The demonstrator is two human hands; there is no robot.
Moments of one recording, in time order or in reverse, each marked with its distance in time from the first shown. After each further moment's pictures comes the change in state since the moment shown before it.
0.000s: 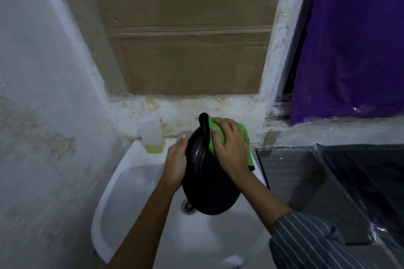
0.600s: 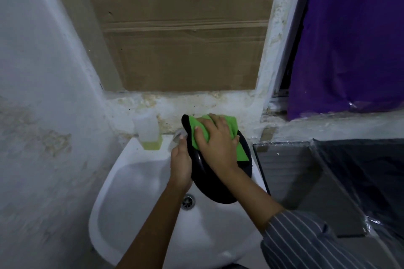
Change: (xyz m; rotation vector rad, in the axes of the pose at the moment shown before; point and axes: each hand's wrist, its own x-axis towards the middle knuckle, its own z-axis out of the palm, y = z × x) left_hand -0.009 -0.005 0.028 -0.215 0.164 -0.162; right_hand -0.006 -0.022 0.008 -0.146 -0.136 0.008
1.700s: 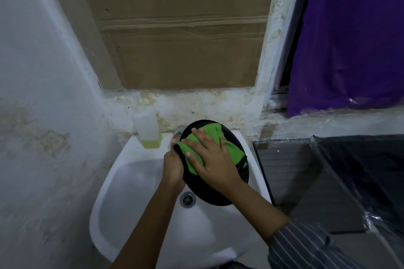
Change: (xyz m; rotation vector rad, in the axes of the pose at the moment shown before) left_hand 0.003 -0.002 -0.022 0.093 0.014 -0.143; right_hand -0.029 0.034 0.020 -0.074 -0.148 -0.384
